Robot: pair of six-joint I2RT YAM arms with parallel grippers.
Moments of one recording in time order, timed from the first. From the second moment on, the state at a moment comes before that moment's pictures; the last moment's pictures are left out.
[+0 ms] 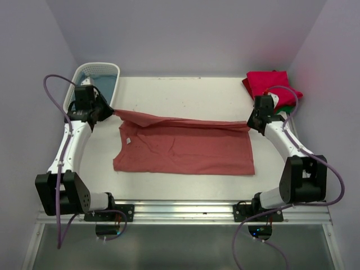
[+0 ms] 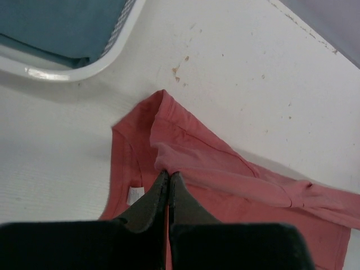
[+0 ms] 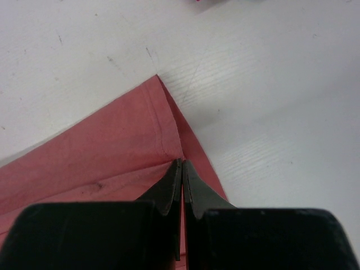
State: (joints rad) left arm 0.09 1.36 1.17 -0.49 0.09 -0.51; right arm 0.05 1.47 1.02 -0.40 0.29 0.42
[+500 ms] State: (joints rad) left arm 0.09 1.24 0.95 -0.59 0.09 -0.45; right arm 0.05 1.31 0.89 -0.51 0.27 0.44
